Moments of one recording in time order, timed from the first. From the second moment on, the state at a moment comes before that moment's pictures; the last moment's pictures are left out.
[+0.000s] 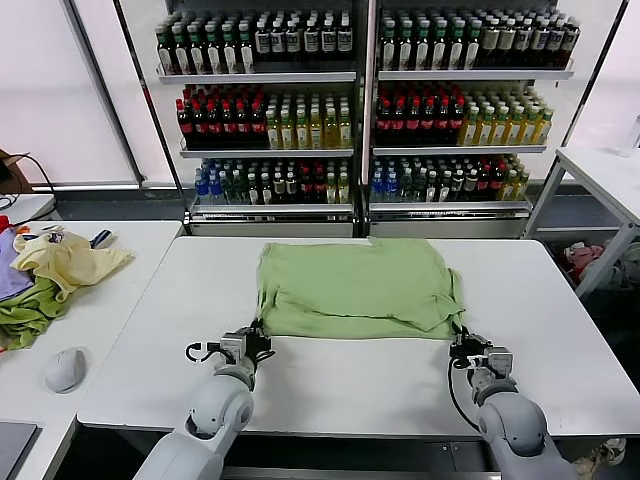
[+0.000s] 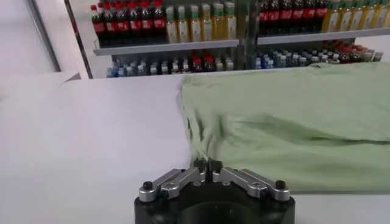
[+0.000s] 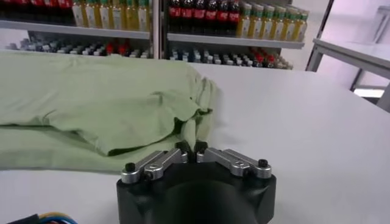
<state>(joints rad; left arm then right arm) 1.00 -1.24 -0.14 -1.71 -0.45 0.53 -0.38 -1.18 1.16 0.48 1.75 0.37 -0.42 0.11</state>
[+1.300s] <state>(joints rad) 1.47 -1.14 -0.27 -2.15 -0.36 0.55 -0.39 -1.64 1.18 0.65 2.20 0.24 -0.35 0.12</state>
